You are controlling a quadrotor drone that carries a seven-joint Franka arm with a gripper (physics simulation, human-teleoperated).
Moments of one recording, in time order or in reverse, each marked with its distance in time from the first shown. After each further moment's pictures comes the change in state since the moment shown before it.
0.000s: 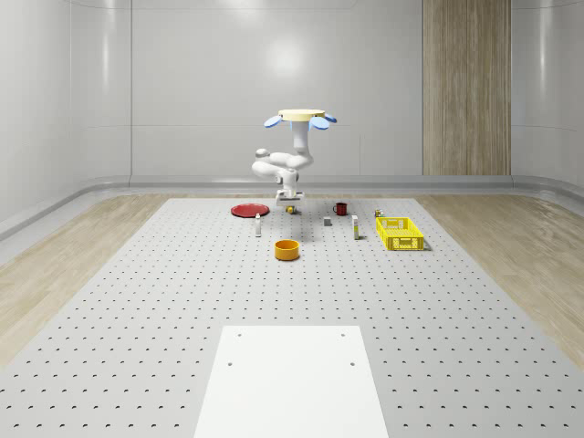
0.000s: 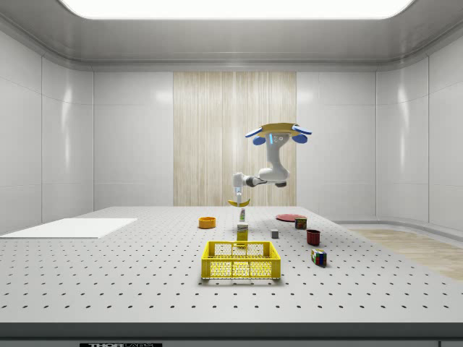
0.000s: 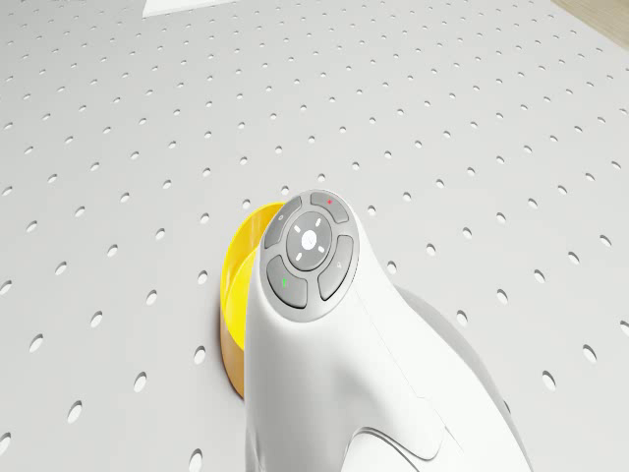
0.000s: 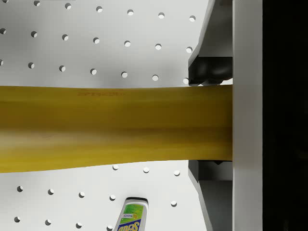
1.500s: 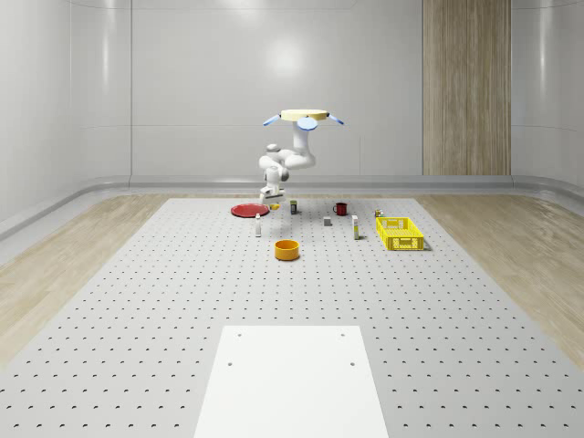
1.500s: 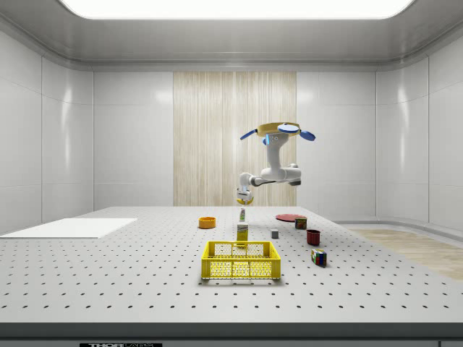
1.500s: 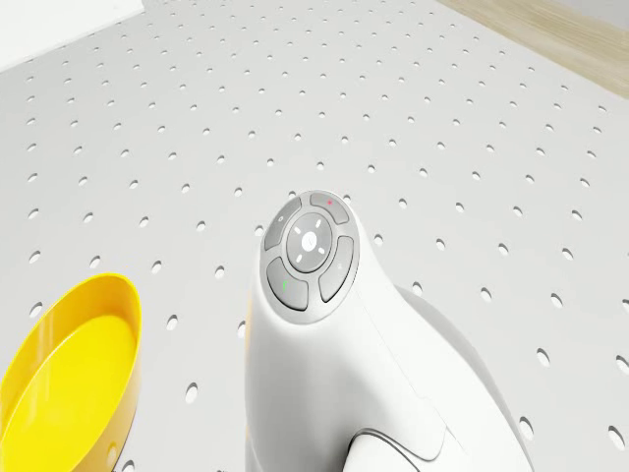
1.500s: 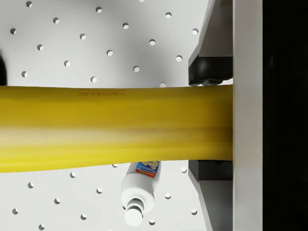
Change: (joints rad) arm -0.012 -0.056 0.006 0.001 0.018 0.057 -0.885
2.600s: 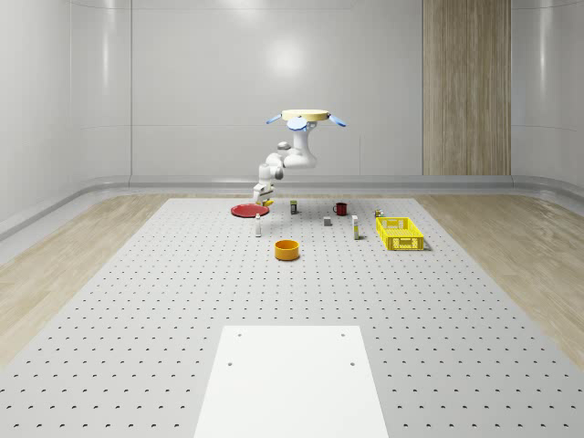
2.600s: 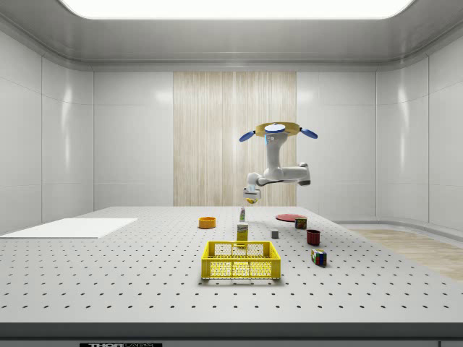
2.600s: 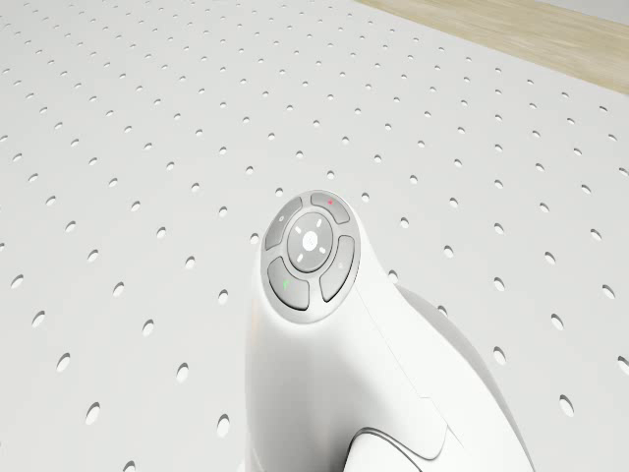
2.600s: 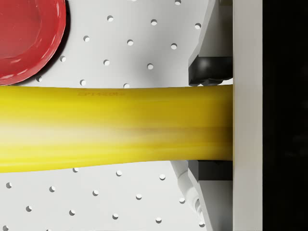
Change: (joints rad) arm -0.005 -0.022 0.002 0.001 0.012 0.024 -0.657
